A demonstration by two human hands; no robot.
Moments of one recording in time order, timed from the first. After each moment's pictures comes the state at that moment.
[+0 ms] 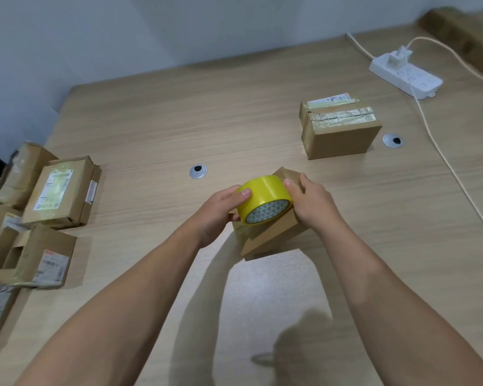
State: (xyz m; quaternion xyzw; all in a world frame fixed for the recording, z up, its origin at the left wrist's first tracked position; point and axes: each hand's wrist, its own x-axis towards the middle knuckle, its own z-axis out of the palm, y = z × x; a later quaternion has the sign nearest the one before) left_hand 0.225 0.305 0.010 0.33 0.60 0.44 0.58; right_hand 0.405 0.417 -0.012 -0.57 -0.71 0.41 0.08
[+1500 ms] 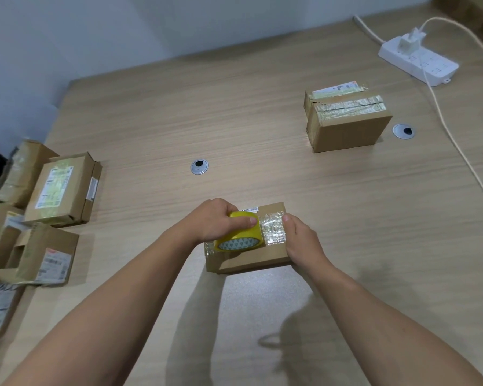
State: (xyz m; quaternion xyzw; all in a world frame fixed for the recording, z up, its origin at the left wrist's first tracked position) left_hand 0.209 0.302 0.018 0.49 0.77 0.09 0.40; right_hand 0.408 0.353 -0.092 -0.54 -0.64 0.53 0.14
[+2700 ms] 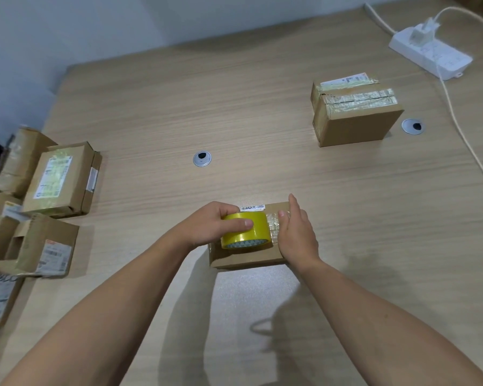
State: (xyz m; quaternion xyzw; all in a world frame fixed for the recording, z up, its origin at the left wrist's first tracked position) left_hand 0.199 0.277 0.002 0.42 0.68 0.25 0.54; right_hand 0.384 0.345 -0.097 -0.58 -0.68 0.43 0.12
